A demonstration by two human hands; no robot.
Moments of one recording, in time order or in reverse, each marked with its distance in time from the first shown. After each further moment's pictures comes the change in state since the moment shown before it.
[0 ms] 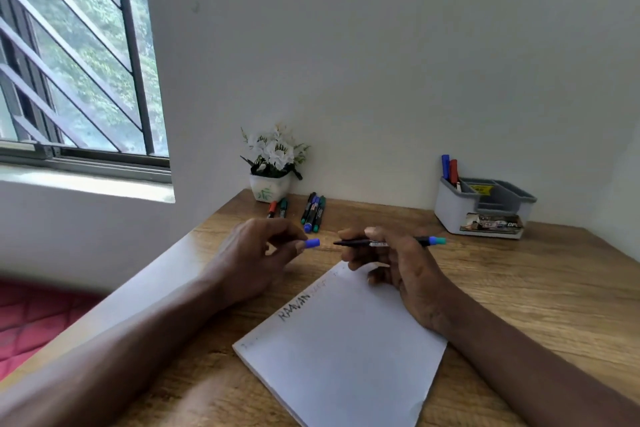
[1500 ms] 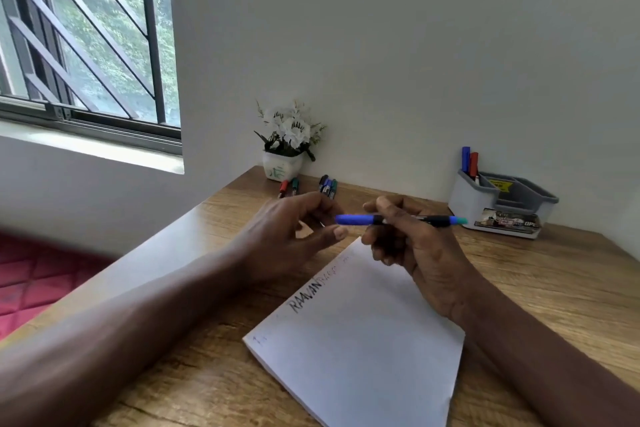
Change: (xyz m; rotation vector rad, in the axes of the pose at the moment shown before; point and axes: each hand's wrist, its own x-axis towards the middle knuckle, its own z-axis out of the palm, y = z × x) left_hand 0.004 0.005 0.011 -0.126 -0.048 0.179; right_hand 0.000 -0.003 0.000 -0.009 0.004 -0.178
